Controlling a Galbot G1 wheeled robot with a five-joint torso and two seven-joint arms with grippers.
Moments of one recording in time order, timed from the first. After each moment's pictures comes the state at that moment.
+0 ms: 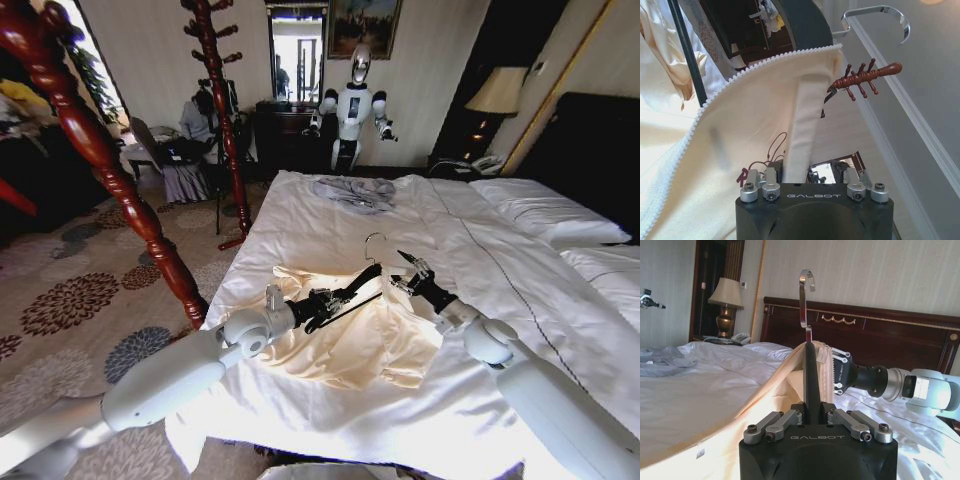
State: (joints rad) left arm 0.49 -0.83 0.47 -1.93 -1.01 0.15 0.12; right arm -1.12 0.70 0.42 1.72 -0.49 0.38 0.05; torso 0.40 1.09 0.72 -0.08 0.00
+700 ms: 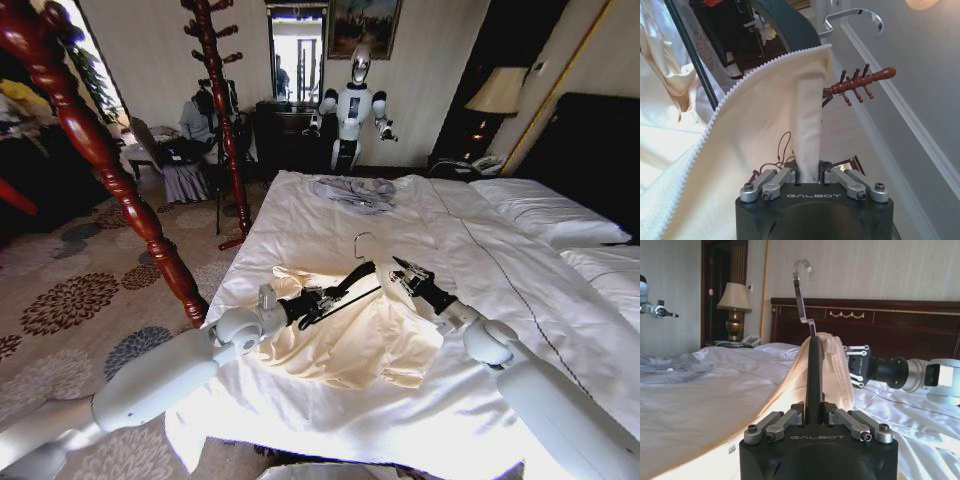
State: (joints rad) left arm 0.50 -0.79 0.44 -1.89 -0.94 0.12 0.15; right arm -1.13 0.71 0.42 1.72 -0.47 0.39 0.07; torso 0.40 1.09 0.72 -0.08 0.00
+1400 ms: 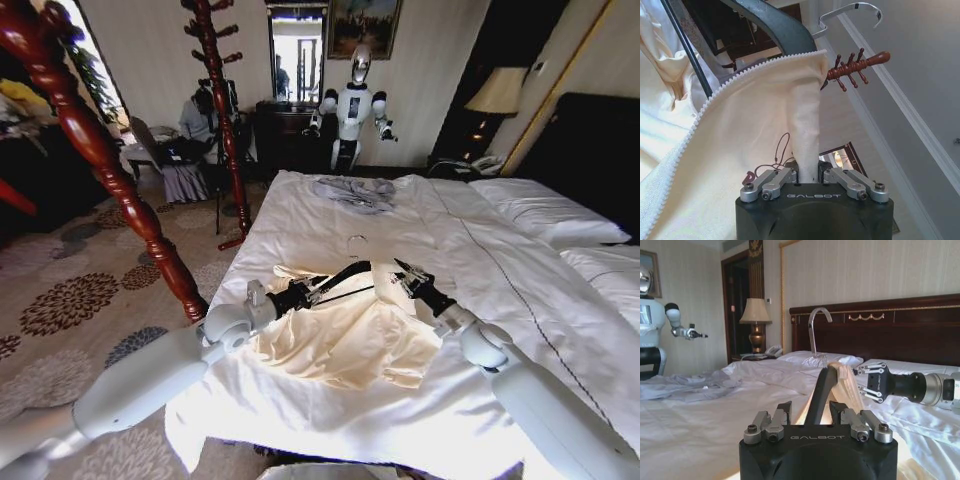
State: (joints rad) left arm 0.54 -0.71 0.34 -2.00 -0.90 0.14 0.08; right arm -1.12 0.75 0.40 1.67 -0.49 0.39 0.10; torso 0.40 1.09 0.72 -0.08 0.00
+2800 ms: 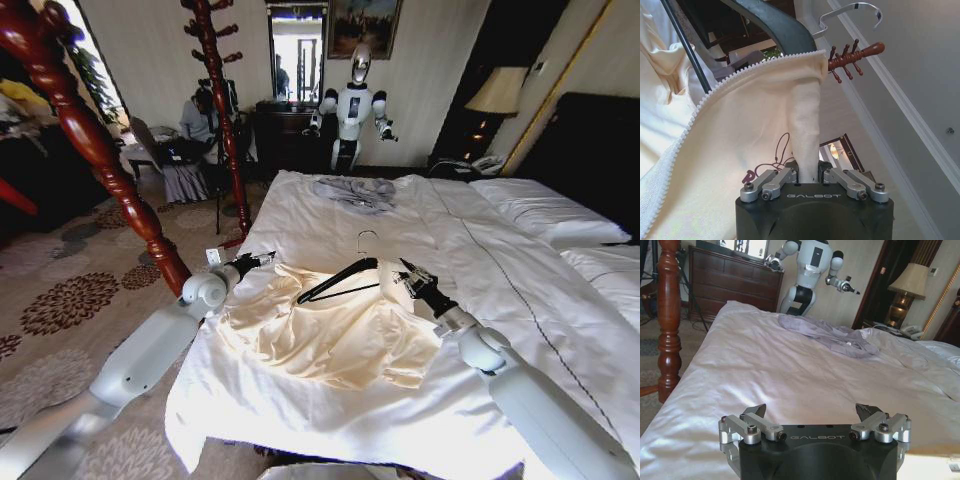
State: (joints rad) left arm 0.51 -0.88 0.09 -1.58 -1.14 0.39 -0.16; right arm -1.14 0.76 0.41 1.66 -0.48 0.37 0.14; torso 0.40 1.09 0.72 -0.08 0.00
